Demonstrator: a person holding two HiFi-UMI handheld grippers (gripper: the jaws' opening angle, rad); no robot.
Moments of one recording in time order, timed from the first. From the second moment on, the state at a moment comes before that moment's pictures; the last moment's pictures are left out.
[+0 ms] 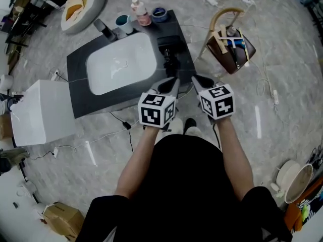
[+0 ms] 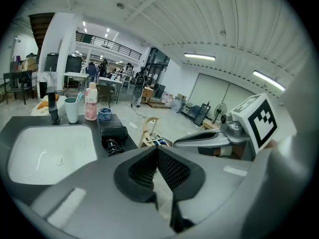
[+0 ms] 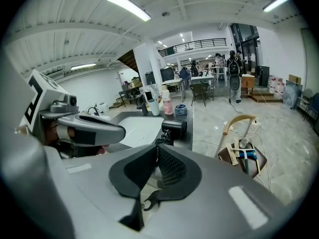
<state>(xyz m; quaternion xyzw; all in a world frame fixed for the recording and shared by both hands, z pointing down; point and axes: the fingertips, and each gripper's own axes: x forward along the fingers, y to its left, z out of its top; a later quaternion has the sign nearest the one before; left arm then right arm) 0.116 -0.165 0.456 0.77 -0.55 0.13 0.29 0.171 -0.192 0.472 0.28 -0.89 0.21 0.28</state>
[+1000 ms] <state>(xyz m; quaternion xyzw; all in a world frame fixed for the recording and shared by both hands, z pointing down) 0.156 -0.114 0.410 0.77 -0.58 0.10 0.26 0.237 -0.141 0.402 0.27 -0.92 0.17 0.22</state>
